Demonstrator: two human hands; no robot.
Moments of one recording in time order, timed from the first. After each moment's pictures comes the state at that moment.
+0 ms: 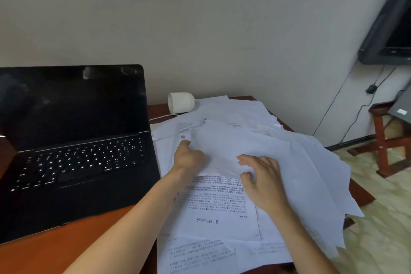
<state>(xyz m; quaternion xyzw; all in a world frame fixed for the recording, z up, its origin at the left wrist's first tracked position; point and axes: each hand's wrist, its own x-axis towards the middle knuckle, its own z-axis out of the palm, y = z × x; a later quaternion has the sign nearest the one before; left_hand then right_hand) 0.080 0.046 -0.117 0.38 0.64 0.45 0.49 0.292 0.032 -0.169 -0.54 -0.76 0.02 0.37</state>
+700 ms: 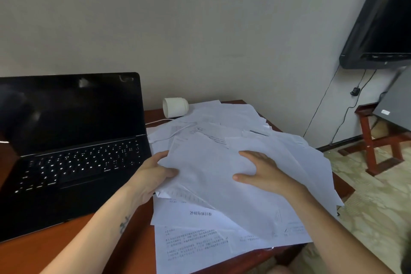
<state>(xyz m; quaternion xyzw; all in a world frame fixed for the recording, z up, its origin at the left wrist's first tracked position) 0.010 -0.012 -0.121 0.39 0.56 0.44 0.58 0.334 0.029 -0.123 -0.61 -0.74 0.25 0.13</state>
